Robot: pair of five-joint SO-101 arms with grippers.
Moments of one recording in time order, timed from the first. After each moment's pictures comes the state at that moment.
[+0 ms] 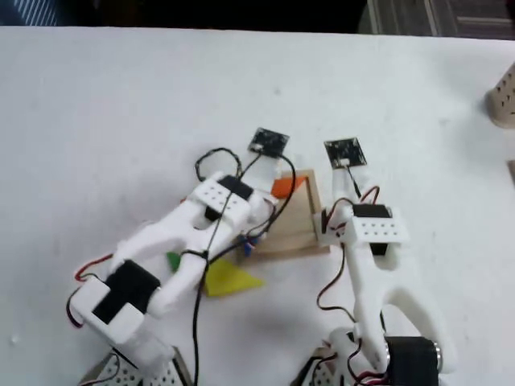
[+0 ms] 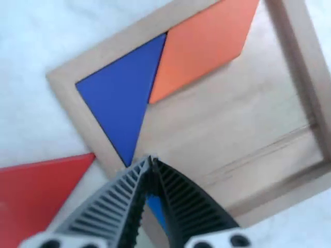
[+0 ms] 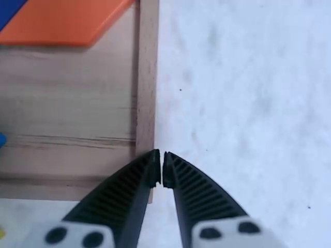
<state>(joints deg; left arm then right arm) 28.1 9.0 27.9 49.2 14.5 -4.1 -20.3 54.5 45.5 12.4</state>
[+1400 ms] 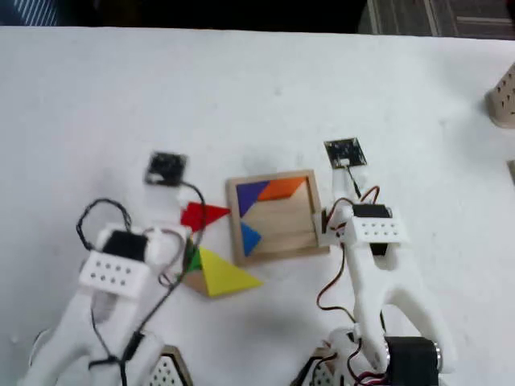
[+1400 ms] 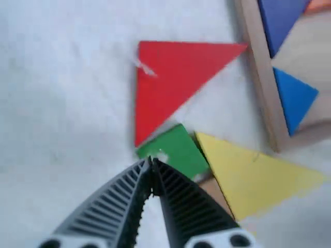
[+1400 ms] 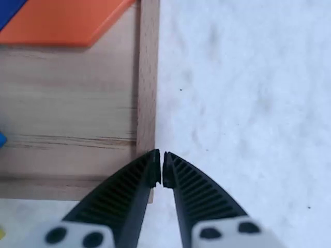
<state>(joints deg) 7.9 -45.4 65.7 60.8 3.3 -4.5 -20.3 54.5 45.5 12.4</state>
